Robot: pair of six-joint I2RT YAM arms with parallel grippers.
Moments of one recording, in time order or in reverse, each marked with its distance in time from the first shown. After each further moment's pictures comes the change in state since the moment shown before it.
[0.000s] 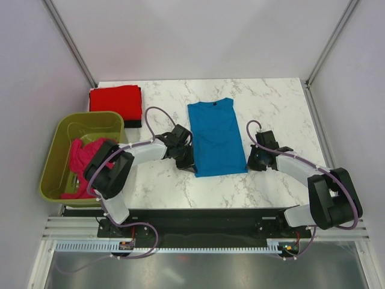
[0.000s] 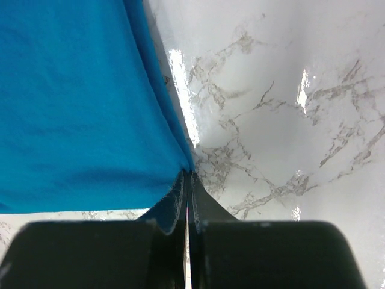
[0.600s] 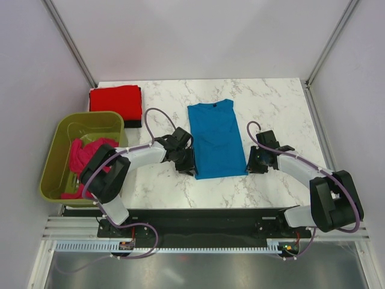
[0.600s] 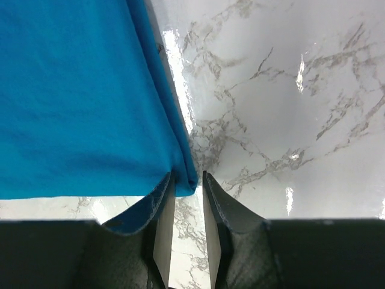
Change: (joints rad) left arm -0.040 -0.056 -0.033 -0.030 -0.051 -0.030; right arm 0.000 -0.024 0.020 -0.103 -0.026 -0.027
